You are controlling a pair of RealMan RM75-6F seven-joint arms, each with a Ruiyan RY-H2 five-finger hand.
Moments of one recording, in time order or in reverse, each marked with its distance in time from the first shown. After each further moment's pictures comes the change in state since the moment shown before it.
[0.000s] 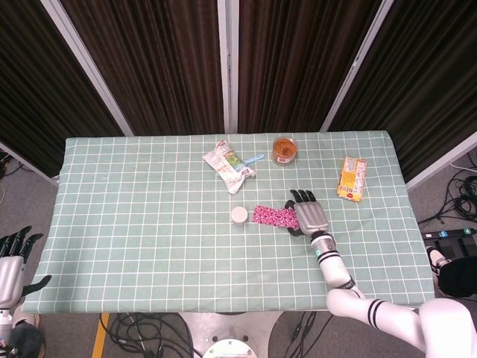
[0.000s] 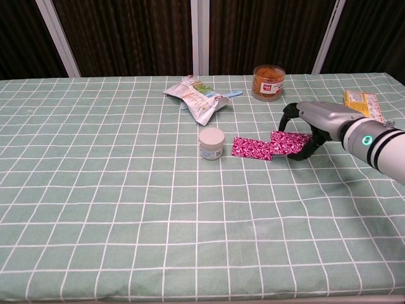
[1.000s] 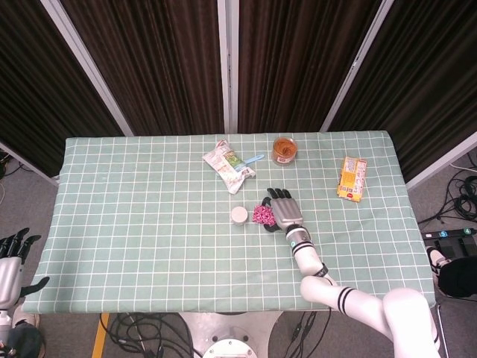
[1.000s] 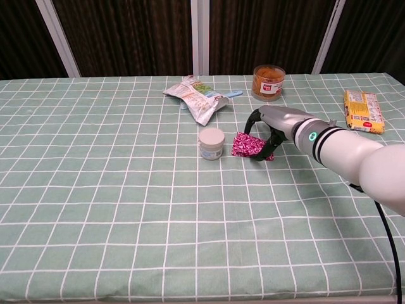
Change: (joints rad) left arm 0.004 0.007 0.002 -0.005 -0.023 -0.016 -0.006; right arm 0.140 -0.169 0.048 0.195 0.115 -0.103 0.013
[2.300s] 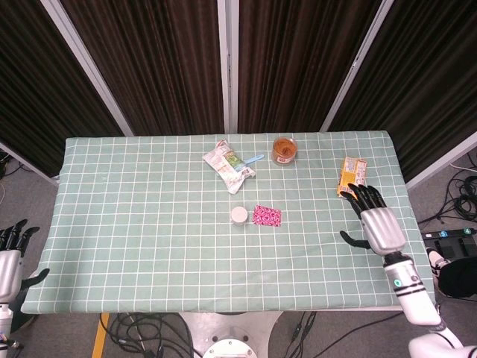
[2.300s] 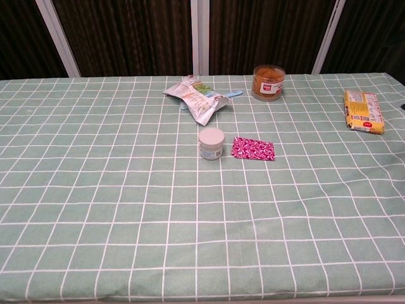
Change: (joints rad) left arm -0.016 0.002 -0.037 -0.043 -0.008 0.029 0.062; right arm -0.449 0.724 -0.245 -0.627 -0.606 0.553 0.353
